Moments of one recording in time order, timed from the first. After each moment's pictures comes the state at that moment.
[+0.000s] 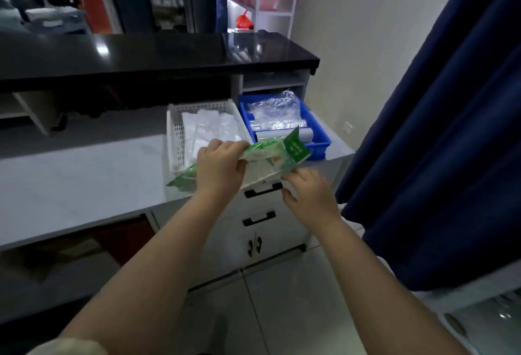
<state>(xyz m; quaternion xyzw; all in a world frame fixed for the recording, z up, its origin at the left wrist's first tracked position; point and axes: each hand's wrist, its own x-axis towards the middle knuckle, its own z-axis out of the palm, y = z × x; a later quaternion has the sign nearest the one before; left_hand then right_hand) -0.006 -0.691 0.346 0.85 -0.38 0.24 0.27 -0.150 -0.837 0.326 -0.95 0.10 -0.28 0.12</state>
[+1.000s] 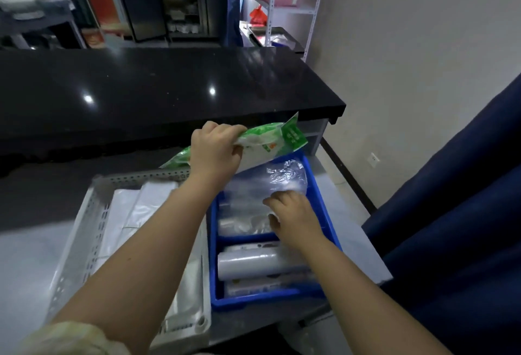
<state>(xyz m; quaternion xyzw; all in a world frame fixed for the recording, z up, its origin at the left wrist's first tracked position) 0.319 -0.986 0.360 0.87 -0.34 0.27 0.24 0.165 -1.121 0.278 -0.98 0.03 -0.14 0.11</state>
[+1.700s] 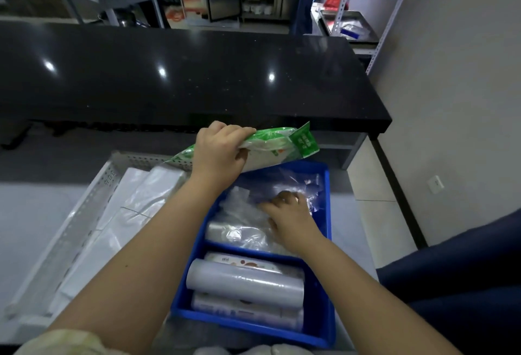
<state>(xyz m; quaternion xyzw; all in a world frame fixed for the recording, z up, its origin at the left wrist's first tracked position) 0.324 -1.022 0.345 0.89 -0.28 0.30 0.20 0.225 -1.187 0.244 -0.98 -0.16 -0.06 0.11</state>
